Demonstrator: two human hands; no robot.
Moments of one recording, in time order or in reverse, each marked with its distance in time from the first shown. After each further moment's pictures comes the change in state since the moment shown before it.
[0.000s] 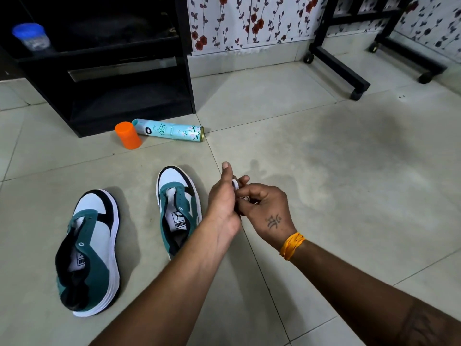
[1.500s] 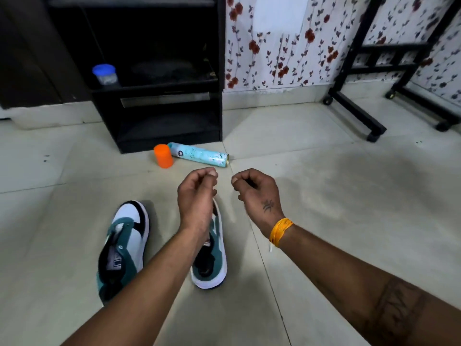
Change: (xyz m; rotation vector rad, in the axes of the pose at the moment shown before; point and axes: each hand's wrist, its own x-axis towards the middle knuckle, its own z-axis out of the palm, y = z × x) left_hand -0.026 0.074 -0.058 0.291 0.110 0.704; right_hand 0.045 -0.071 0.046 0.054 0.003 -0.011
